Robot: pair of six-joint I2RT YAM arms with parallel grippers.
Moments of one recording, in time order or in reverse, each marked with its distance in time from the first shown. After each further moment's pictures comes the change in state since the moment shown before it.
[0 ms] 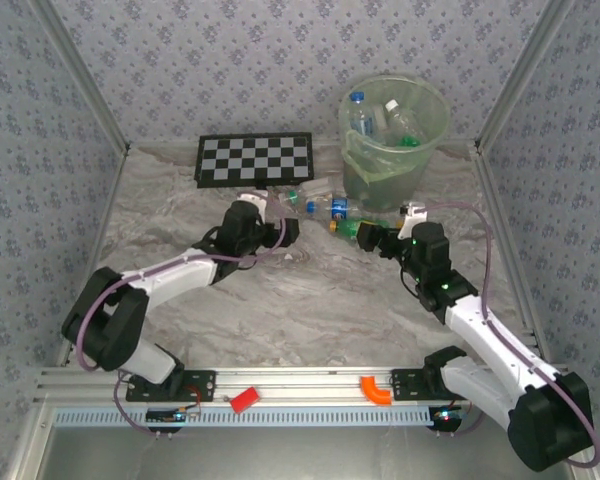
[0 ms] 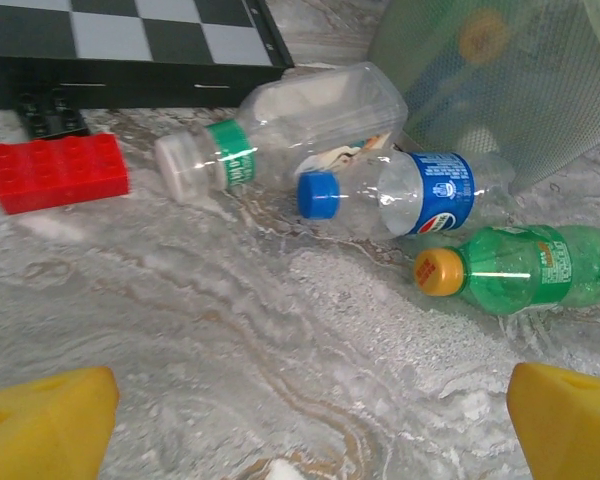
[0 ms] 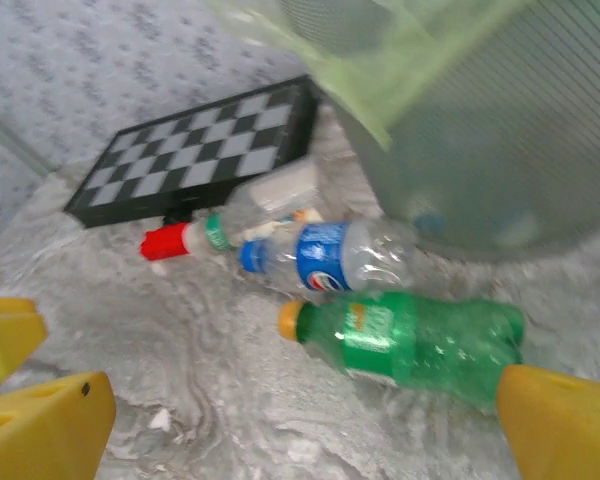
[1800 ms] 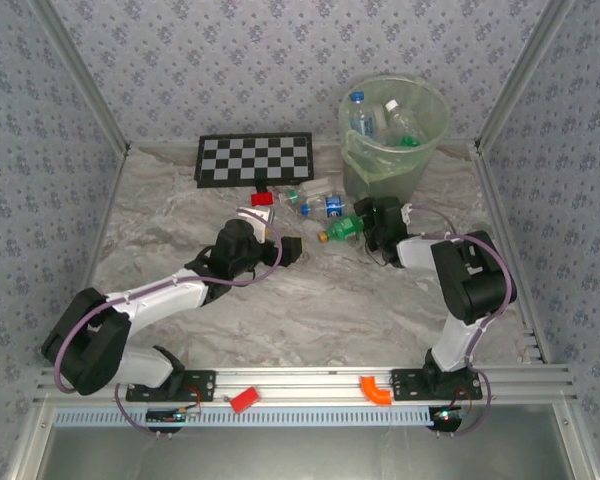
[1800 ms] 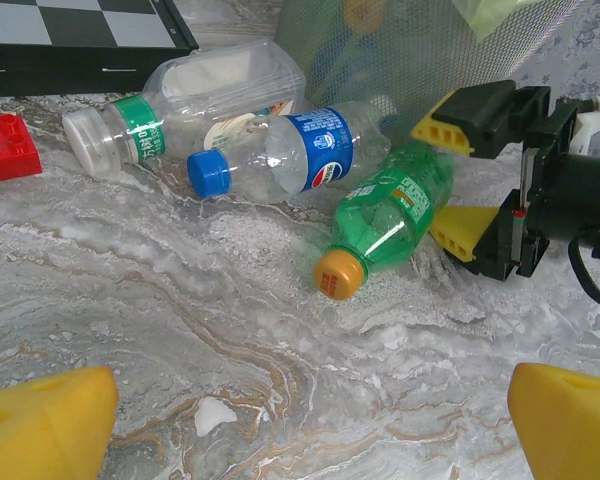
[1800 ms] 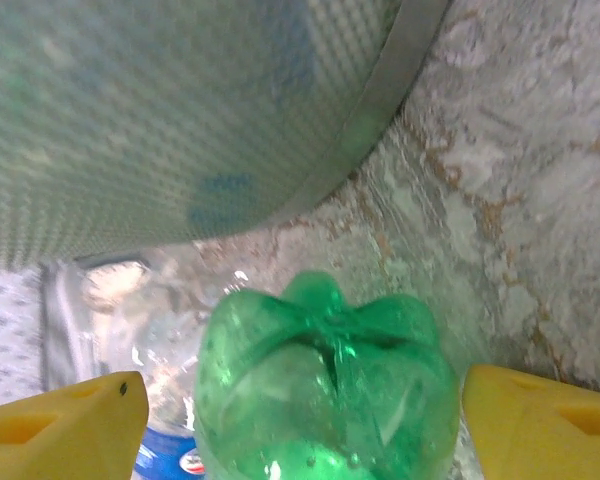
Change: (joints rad) left arm -0.068 -0.166 -0.174 0.093 0.054 0.019; right arm -0.044 0.842 0.282 0.267 0.054 0.892
